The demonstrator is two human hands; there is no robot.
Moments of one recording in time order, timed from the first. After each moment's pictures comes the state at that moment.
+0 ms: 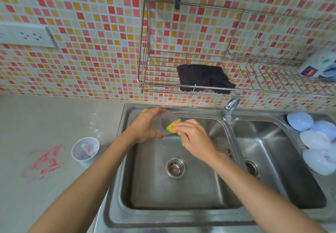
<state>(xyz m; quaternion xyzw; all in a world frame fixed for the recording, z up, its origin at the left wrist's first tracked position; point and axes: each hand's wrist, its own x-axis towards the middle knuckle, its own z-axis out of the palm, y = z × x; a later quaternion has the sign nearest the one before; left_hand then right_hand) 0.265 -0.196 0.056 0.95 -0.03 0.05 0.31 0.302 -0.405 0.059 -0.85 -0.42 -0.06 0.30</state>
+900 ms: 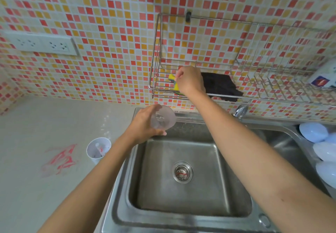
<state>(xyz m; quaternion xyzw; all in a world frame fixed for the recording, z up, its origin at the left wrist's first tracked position) 0.239 -0.182 0.087 0.93 0.06 0.10 0.34 0.401 -0.287 0.170 -0.94 -0.17 -0.09 0.28</state>
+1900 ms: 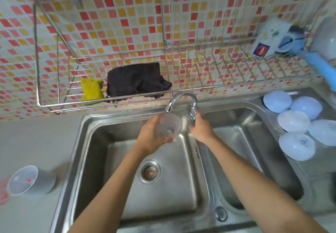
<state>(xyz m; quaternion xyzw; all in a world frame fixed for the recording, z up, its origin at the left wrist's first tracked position) 0.360 -0.388 0.033 0.90 0.08 0.01 0.43 0.461 -0.573 -0.017 -0.92 -0.06 0.16 0.35</state>
